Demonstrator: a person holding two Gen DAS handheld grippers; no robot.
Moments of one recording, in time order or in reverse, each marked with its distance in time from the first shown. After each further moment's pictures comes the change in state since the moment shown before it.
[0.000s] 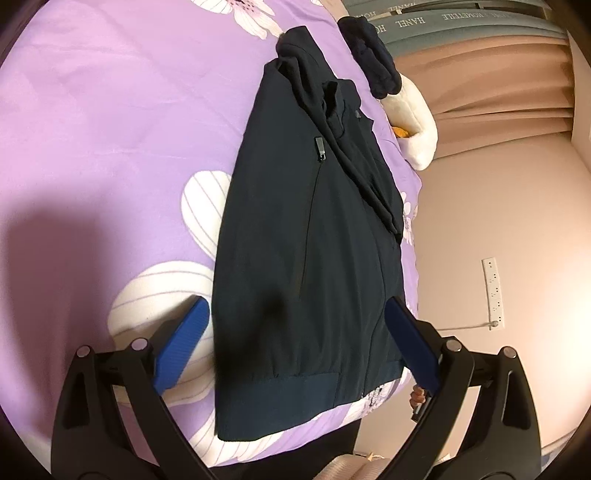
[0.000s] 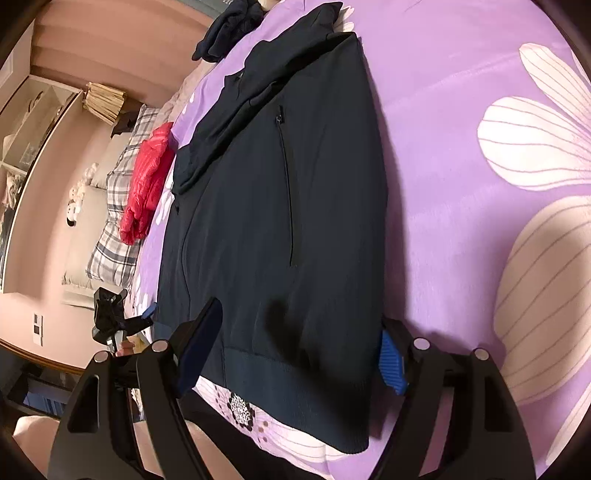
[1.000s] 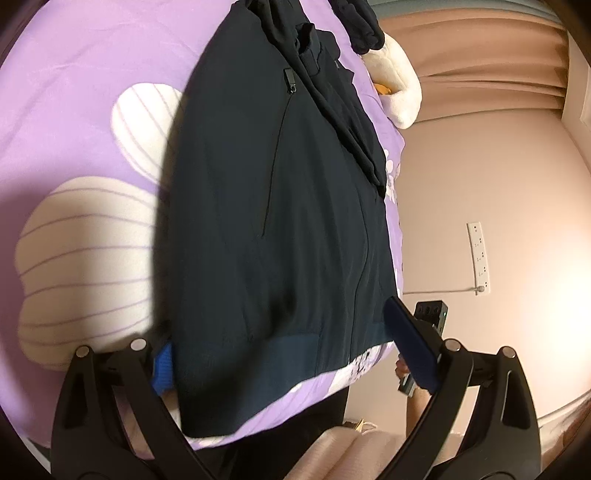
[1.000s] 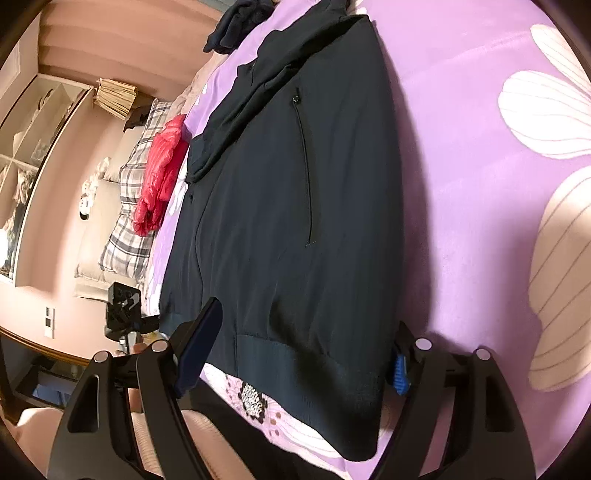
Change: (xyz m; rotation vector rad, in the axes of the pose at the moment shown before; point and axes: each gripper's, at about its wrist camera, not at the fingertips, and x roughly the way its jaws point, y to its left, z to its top) left arm 0.040 -0.019 -0.028 0.030 0.137 -0.074; right arm 0.012 0.010 -0.010 0.002 0.011 0.054
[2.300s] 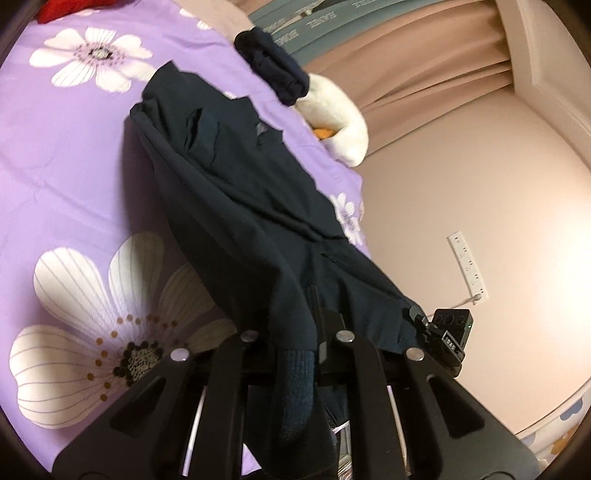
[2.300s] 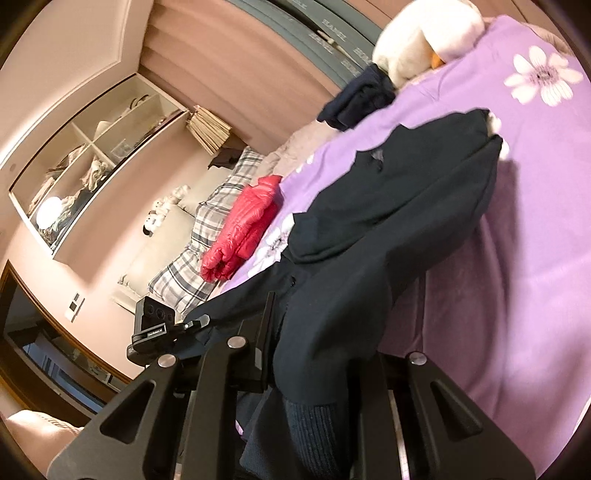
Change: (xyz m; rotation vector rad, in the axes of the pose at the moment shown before) left arm -0.019 -0.106 0.022 0.235 -0.231 -0.036; right arm -0.020 0.116 0.045 -0.277 -0.300 0.237
